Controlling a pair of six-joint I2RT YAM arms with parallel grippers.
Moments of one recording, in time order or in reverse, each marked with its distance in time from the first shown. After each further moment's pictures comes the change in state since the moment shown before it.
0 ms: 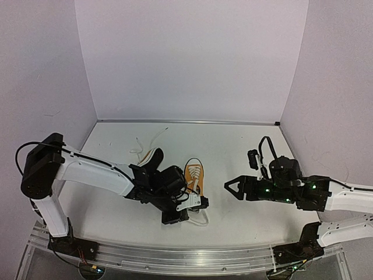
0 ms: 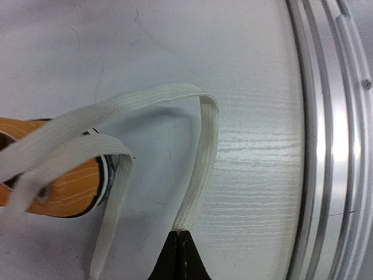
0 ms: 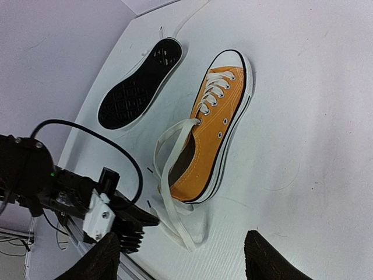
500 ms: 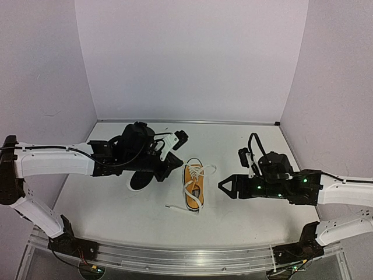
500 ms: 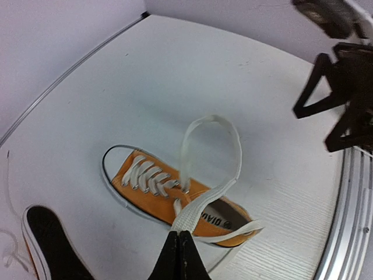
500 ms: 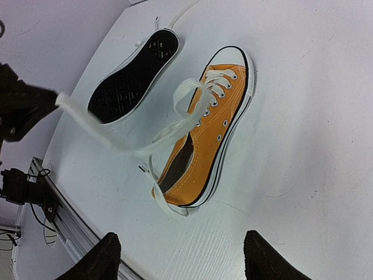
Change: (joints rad) left arm 0.171 -0.335 -0.031 0.210 -0.154 -0.237; right arm 0.000 0.126 0.081 -0.020 -0.008 -0.052
